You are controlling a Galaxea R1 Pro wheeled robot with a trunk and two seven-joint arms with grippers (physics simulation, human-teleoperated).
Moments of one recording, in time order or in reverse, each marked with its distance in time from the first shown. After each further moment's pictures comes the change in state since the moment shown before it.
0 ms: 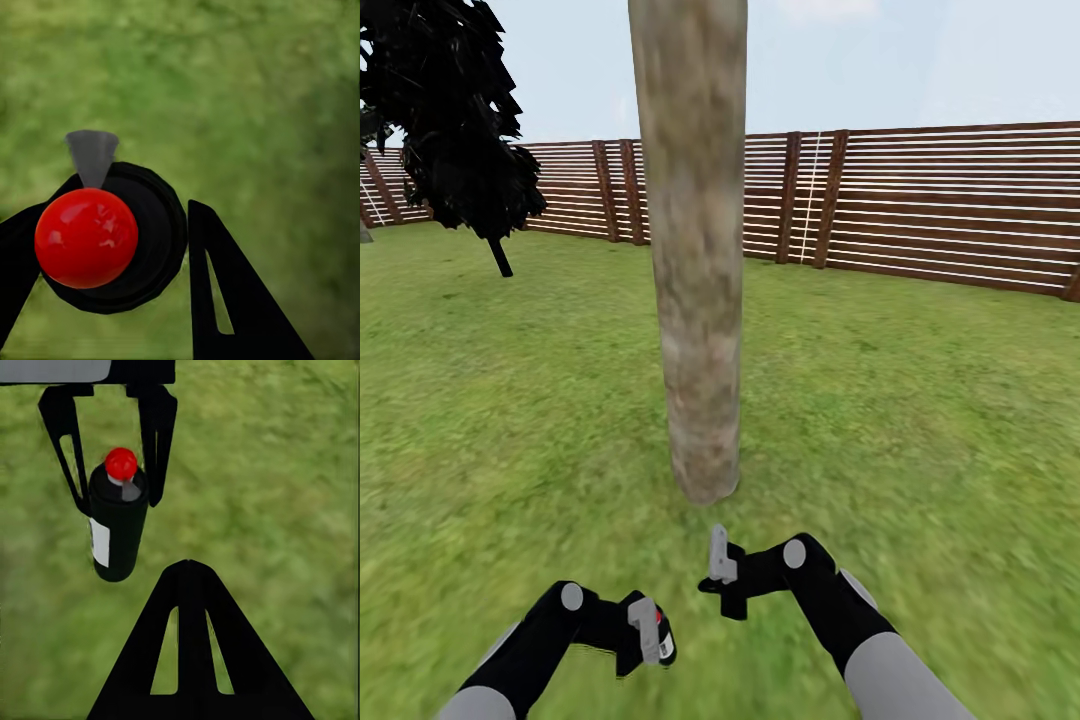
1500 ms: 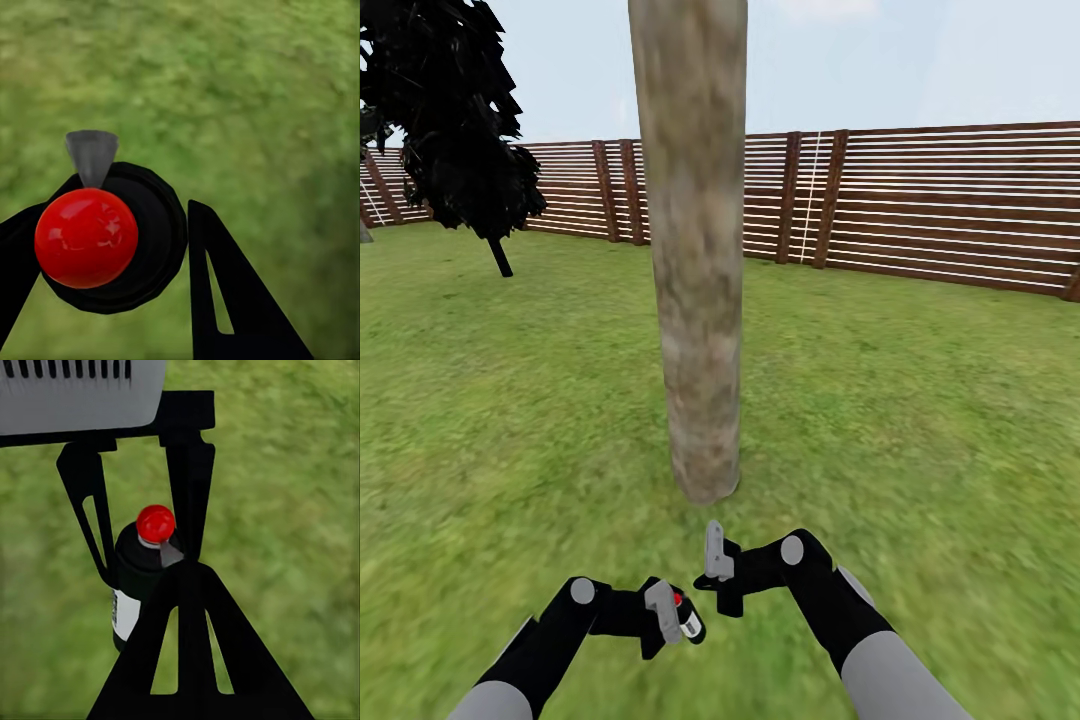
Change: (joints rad) left arm -0.013 -0.041 -0.001 0.012 0.149 -0.017 0.039; right arm 0.000 0.010 0.000 -0.028 -0.001 0.001 0.023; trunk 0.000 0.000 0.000
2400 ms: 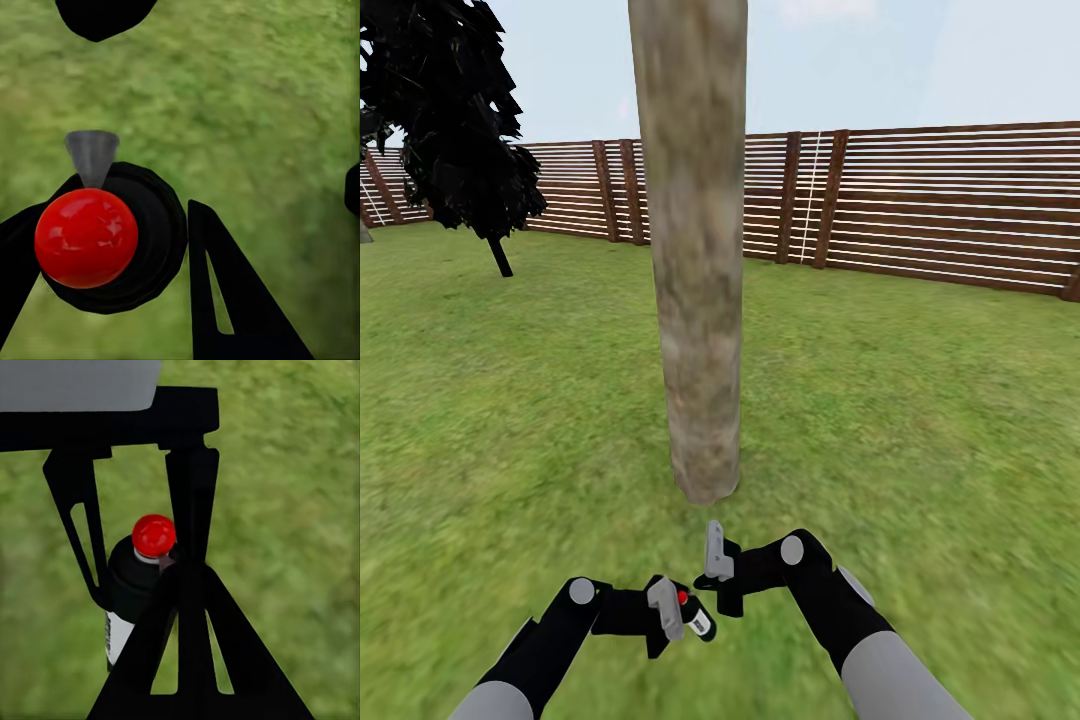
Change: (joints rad) left arm 0.000 -0.003 -0.004 0.003 0.071 -0.033 -0.030; right arm 0.000 0.000 0.000 0.000 0.001 0.000 -0.001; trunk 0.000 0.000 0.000
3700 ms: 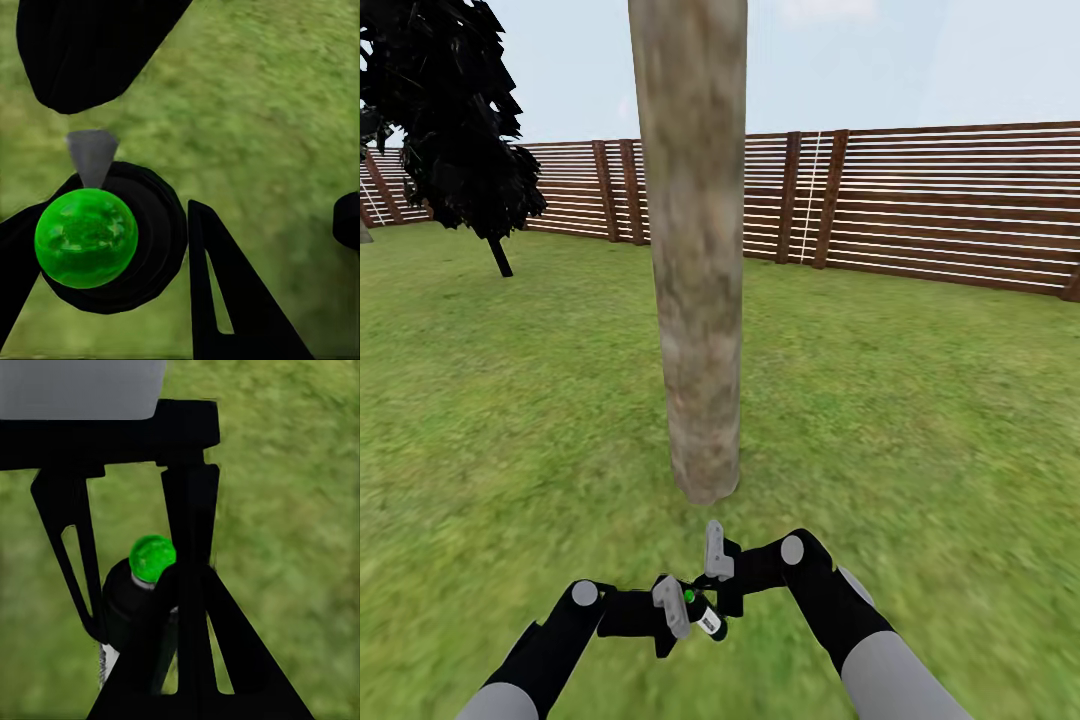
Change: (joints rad) left arm 0.000 -0.015 0.001 0.021 0.067 -0.004 0.002; right arm 0.000 0.000 0.000 -0.001 0.000 -0.001 0.000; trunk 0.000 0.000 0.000
